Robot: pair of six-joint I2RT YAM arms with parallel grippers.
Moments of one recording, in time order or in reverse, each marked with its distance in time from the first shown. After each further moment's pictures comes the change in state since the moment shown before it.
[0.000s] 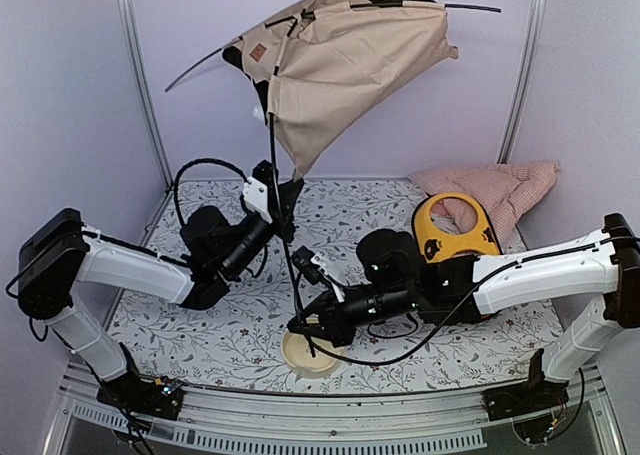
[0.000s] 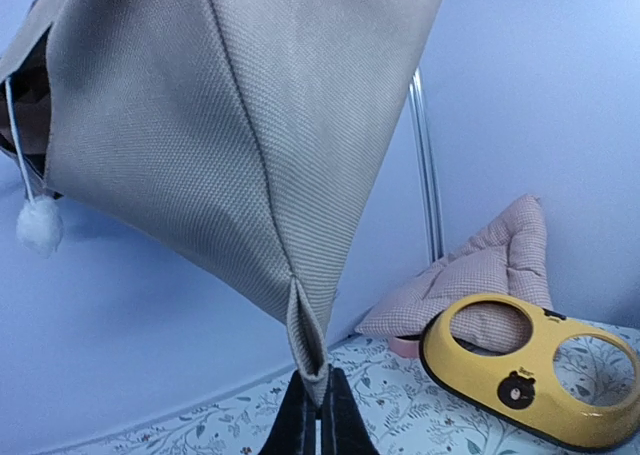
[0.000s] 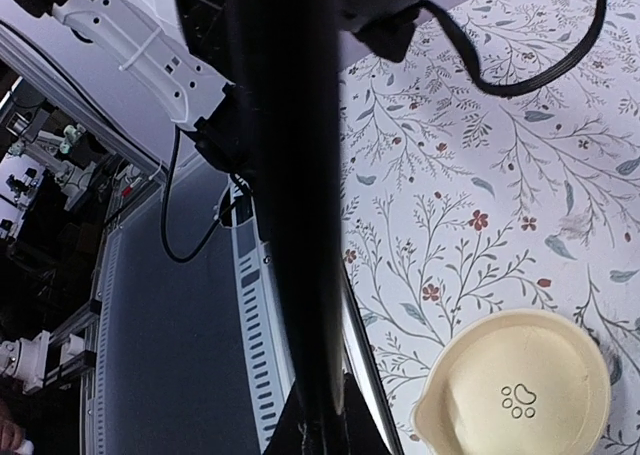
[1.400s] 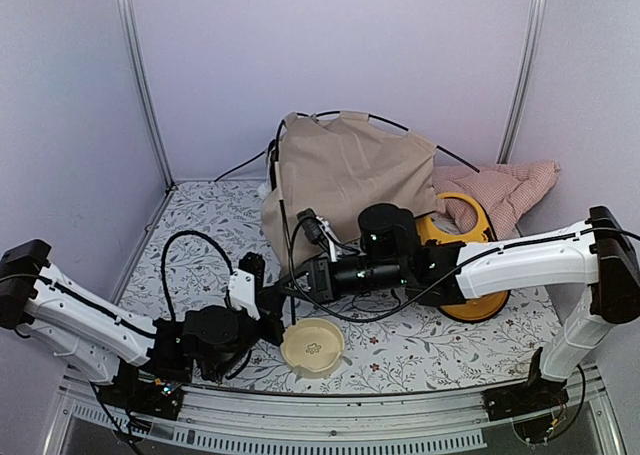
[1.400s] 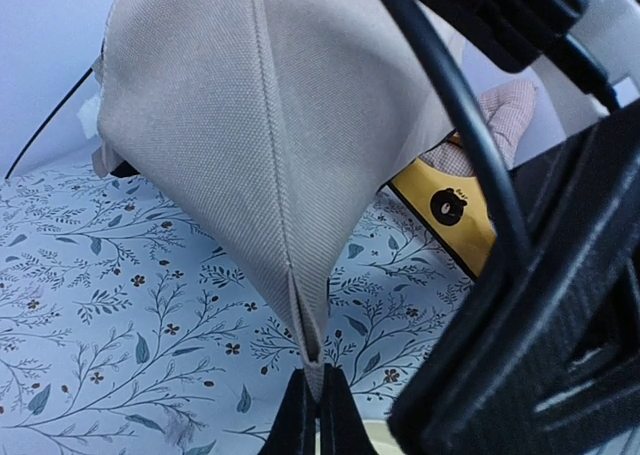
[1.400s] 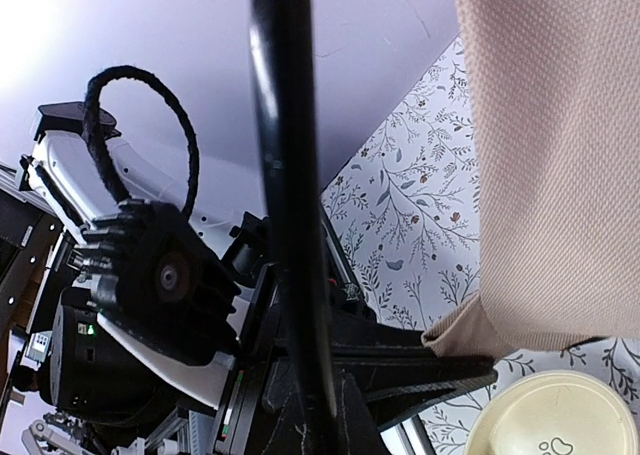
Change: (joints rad) left arm -0.579 -0.279 -0.313 -0.521 -0.702 -0.583; right arm -0.089 0.070 0.036 0.215 -0.042 0.343
